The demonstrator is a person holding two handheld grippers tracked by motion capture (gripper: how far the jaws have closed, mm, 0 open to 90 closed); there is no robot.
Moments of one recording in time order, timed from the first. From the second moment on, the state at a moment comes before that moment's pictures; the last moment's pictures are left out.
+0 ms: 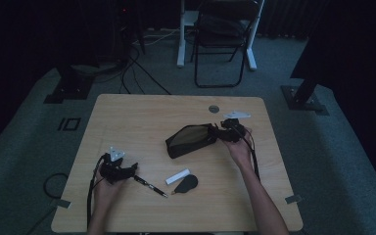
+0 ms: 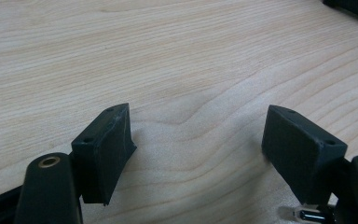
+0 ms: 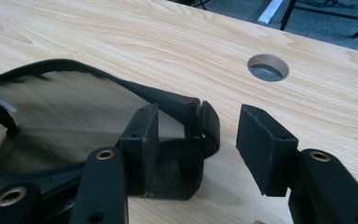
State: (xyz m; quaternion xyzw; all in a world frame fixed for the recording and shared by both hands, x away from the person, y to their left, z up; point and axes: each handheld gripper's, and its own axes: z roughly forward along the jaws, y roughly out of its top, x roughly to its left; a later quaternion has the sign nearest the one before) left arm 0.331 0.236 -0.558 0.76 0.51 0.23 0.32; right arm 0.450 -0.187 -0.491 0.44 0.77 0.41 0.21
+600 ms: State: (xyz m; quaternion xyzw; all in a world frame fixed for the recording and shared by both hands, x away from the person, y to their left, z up) left arm 0.331 0.235 -0.558 0.76 0.51 0.23 0.32; right arm 0.449 -0.150 -0.506 0.41 0.80 0.41 0.16
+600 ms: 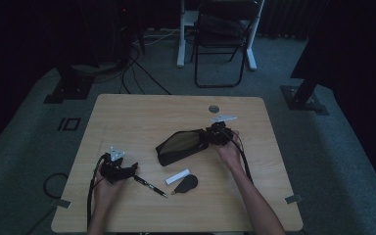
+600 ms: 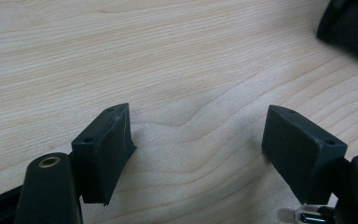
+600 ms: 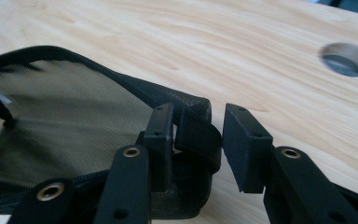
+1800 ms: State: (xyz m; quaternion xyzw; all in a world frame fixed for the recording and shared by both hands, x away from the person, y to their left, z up) left arm 0.332 0.235 -0.558 0.76 0.51 0.23 0.32; right arm 0.394 -0.140 -0.491 0.34 0.82 0.42 0.18
